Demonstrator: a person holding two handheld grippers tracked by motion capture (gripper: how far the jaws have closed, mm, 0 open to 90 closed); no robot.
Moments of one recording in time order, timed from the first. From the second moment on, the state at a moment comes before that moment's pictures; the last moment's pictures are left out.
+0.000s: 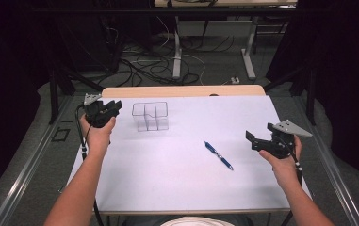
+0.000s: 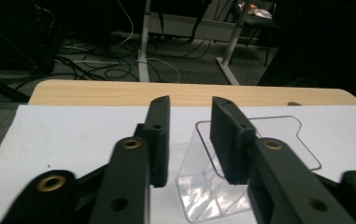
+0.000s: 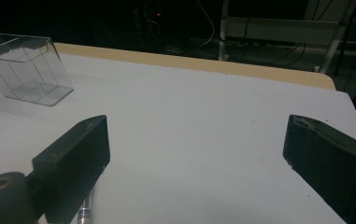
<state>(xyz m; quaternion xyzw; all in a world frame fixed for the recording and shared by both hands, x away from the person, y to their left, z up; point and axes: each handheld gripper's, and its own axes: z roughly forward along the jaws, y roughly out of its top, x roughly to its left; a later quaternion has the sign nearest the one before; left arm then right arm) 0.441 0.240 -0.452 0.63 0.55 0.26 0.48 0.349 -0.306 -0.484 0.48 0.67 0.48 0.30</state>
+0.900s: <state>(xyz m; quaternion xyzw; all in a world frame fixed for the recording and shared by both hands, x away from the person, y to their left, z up) 0.496 0.224 -0.483 0.66 0.57 0.23 0.42 0.352 -0.306 -0.491 0.48 0.67 0.48 0.29</state>
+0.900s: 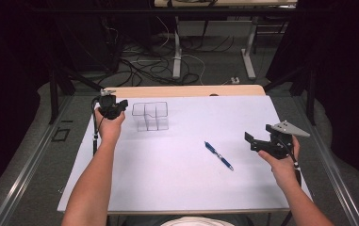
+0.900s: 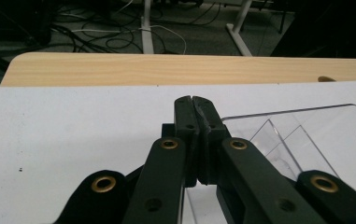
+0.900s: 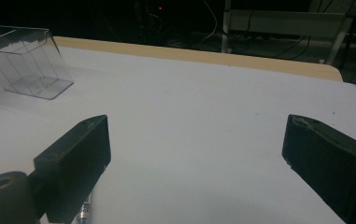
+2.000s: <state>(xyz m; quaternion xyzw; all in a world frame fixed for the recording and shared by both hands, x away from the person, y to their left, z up) 0.507 0.213 -0.500 0.67 0.58 0.20 0.42 0.354 -0.306 -0.496 0.49 0.67 0.48 0.28</state>
